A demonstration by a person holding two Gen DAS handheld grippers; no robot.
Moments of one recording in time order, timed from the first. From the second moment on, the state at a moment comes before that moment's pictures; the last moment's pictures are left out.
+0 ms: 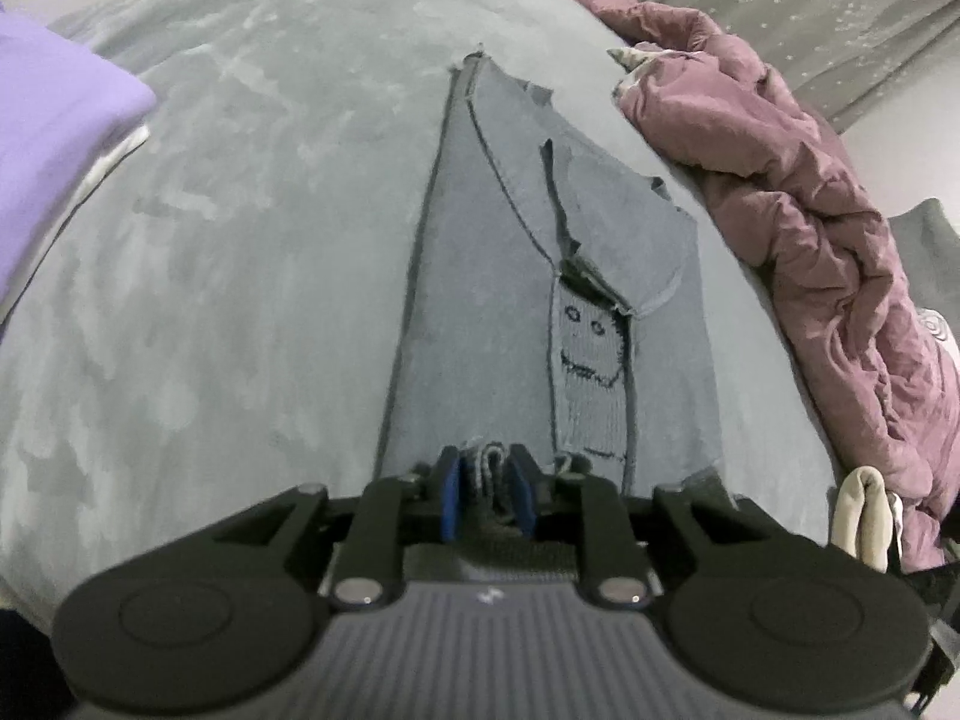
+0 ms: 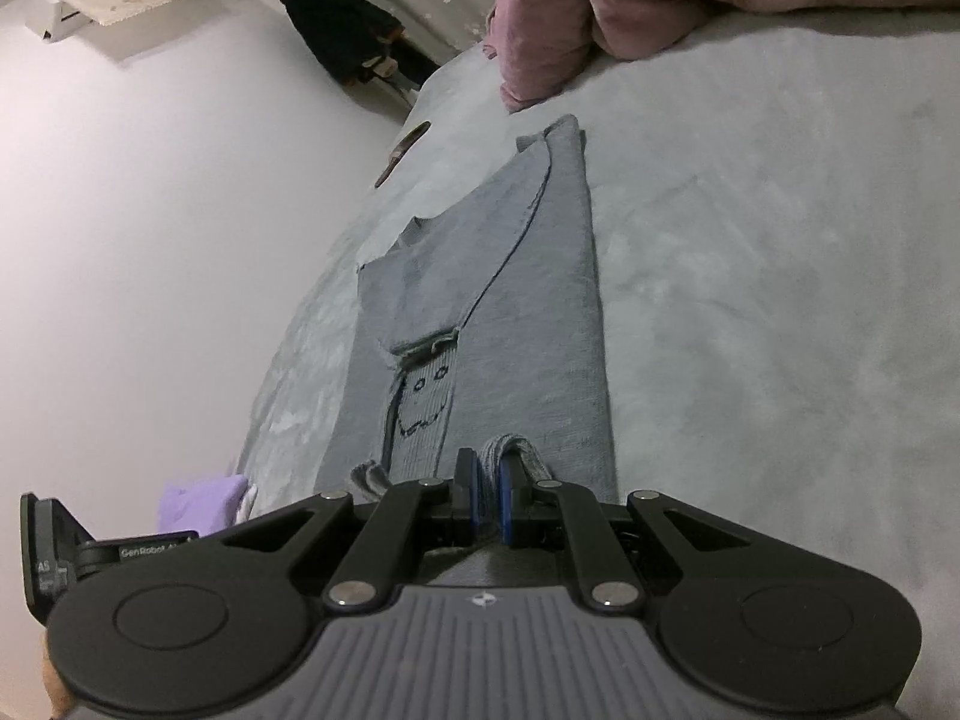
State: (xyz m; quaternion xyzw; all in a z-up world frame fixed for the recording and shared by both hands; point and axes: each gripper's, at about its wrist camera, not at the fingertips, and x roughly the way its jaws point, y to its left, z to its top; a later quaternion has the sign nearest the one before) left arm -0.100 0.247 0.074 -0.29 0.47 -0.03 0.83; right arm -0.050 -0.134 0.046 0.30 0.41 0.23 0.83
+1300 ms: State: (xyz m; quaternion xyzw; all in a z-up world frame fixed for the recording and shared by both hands) left arm -0.124 0.230 0.064 -0.11 0.40 -0.15 0.90; right arm -0.014 -0.103 0.058 0.03 0.41 0.36 0.84
